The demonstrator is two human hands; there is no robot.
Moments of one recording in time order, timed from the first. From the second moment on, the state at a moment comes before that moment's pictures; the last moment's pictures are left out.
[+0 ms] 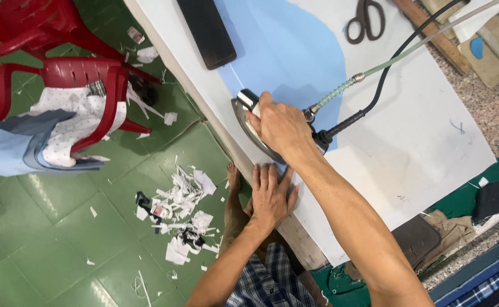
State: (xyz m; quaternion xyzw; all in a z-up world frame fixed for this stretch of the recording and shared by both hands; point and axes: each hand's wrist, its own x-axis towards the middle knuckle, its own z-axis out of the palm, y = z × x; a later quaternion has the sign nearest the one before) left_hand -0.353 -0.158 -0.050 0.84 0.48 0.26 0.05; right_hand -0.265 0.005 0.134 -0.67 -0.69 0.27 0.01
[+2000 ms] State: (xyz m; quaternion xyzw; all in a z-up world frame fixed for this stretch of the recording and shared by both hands) left_hand -0.398 0.200 0.001 0.95 -0.25 0.01 0.21; right_hand -0.283 -0.056 0.154 -0.95 -0.03 0.27 0.14
